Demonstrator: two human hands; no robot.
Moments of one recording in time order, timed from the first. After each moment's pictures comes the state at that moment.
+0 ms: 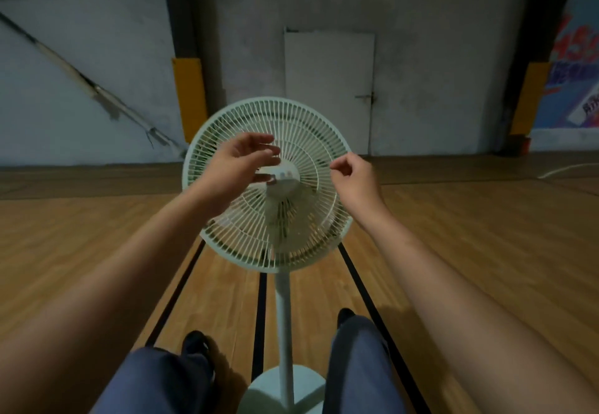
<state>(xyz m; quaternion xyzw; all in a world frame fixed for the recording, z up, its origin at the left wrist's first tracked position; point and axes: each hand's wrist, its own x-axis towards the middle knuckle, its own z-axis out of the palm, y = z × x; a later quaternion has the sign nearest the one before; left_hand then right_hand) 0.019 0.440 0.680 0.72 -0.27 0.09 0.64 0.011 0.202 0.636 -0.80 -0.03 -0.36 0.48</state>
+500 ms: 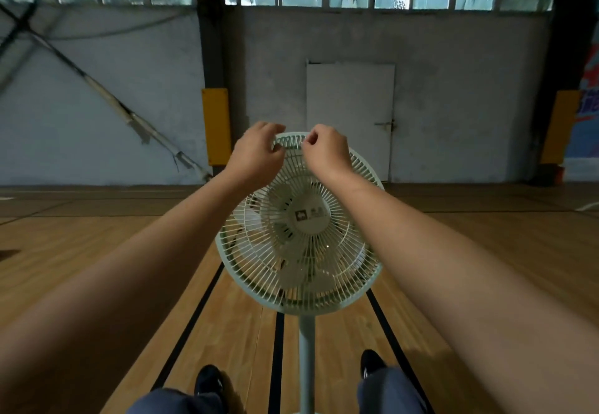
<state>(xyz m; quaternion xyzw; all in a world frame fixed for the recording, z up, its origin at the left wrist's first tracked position) 0.093 0.445 0.742 0.85 -0.22 0.37 0.31 0.092 0.294 0.748 -0.83 -0.04 -0.41 0.36</state>
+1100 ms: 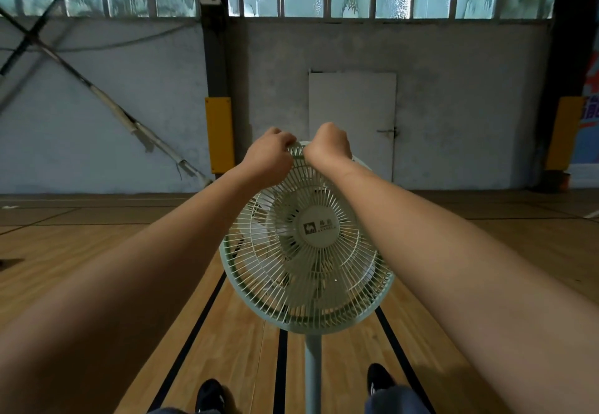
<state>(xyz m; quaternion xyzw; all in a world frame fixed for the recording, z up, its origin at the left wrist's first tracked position) 0.130 0.432 0.763 0.89 -0.21 0.32 0.24 0.108 0.301 0.780 -0.87 0.06 -0.37 0.32</state>
